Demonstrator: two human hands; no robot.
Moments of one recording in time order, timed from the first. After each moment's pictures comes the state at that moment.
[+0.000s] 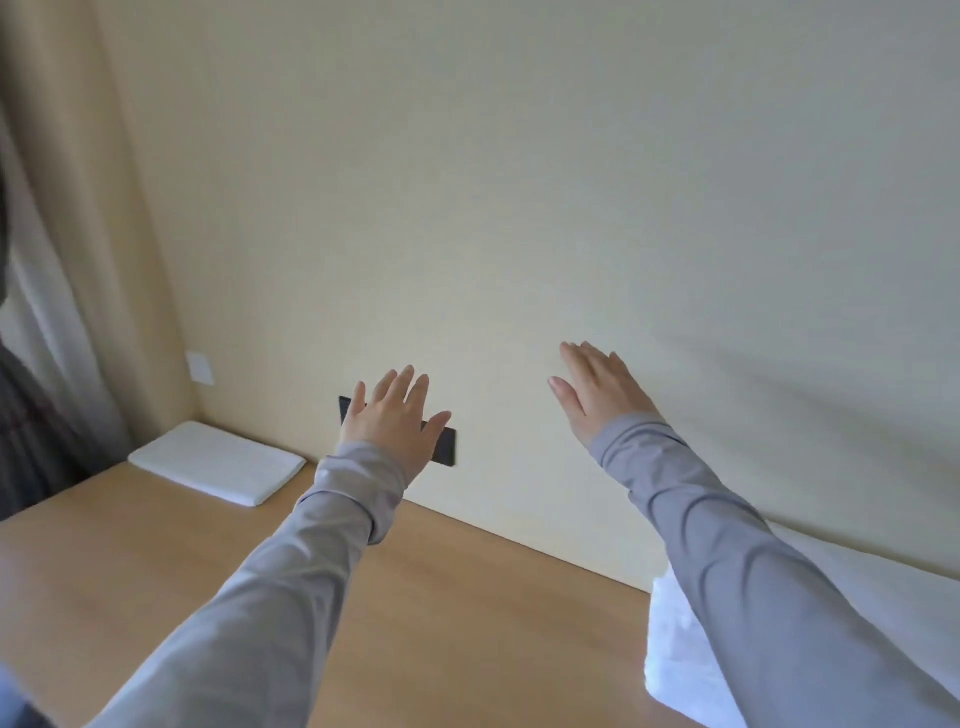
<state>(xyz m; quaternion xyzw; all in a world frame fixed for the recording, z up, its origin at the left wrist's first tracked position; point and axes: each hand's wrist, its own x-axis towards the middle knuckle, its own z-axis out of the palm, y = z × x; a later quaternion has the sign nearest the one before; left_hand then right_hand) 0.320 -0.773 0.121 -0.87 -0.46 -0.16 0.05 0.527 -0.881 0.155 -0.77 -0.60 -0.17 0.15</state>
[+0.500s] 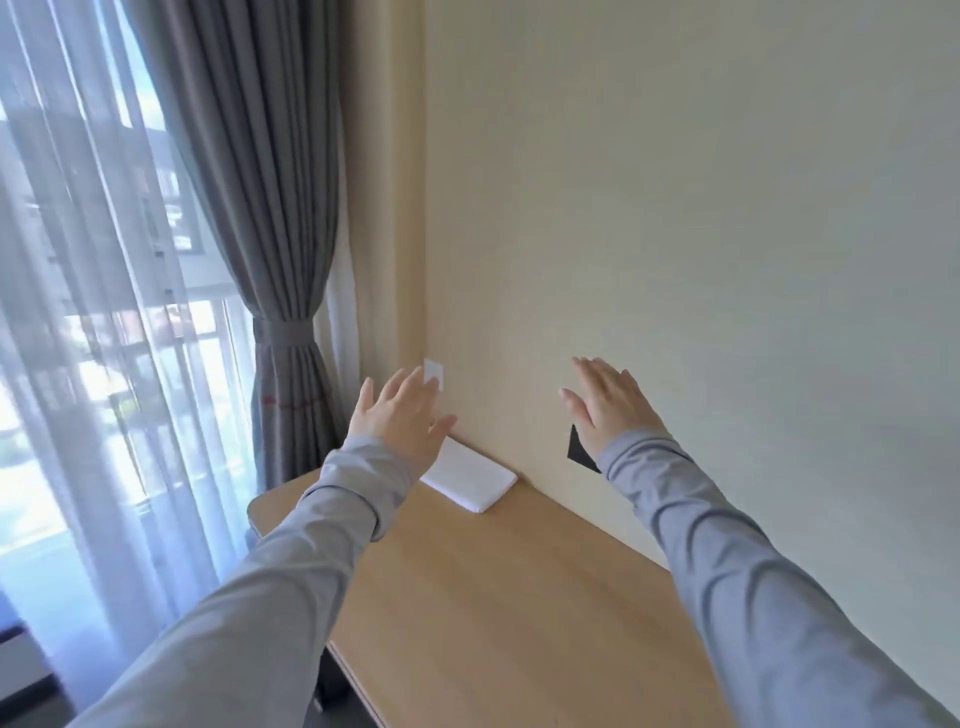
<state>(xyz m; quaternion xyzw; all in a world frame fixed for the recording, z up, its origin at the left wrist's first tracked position) 0.000 -0.656 0.139 -0.79 -0.58 -0.14 0.11 0.237 -0.684 0.151 -0.67 -0.70 -0.14 0.22</state>
